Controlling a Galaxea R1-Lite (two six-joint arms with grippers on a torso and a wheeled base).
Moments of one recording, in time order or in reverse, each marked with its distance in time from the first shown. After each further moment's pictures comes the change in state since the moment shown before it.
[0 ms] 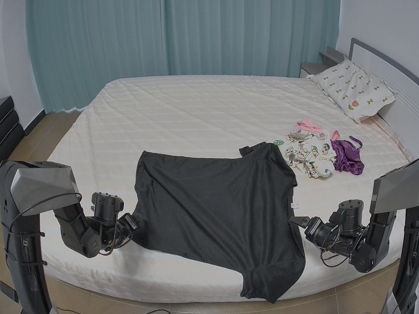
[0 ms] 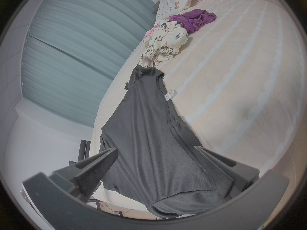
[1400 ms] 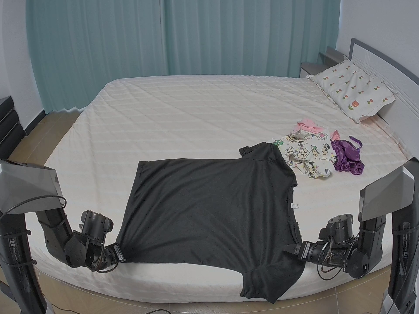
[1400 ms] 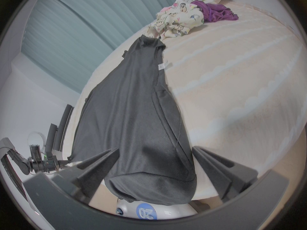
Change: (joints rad) left arm 0.033 -0.104 0.195 0.239 0.031 0.194; right arm 0.011 0.122 0.017 0.064 0.044 -0.324
